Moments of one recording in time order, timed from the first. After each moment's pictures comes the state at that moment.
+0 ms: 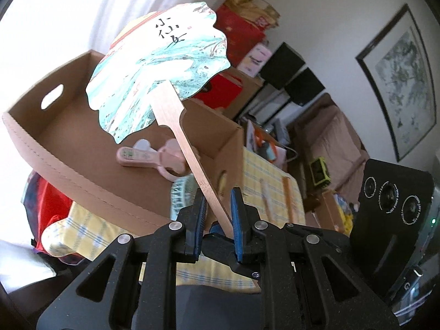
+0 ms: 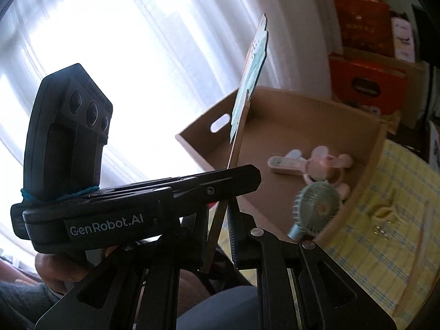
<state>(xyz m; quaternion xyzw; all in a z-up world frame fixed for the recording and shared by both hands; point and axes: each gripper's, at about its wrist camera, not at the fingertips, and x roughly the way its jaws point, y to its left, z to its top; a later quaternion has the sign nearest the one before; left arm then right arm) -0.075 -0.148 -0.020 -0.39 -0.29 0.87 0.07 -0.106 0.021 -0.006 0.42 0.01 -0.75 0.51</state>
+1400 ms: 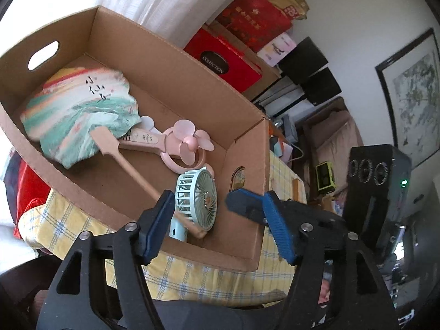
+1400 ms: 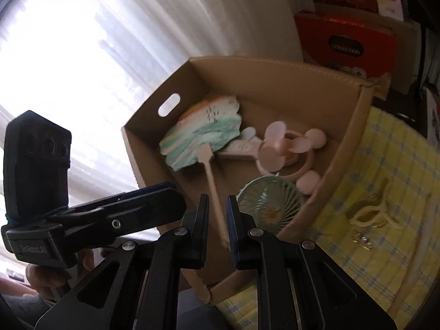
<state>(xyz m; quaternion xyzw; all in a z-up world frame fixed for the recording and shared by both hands) -0.115 -0.153 -0.077 -0.43 -0.34 0.83 0.07 -0.194 0.028 -0.061 0.50 0.02 -0.73 0.46</state>
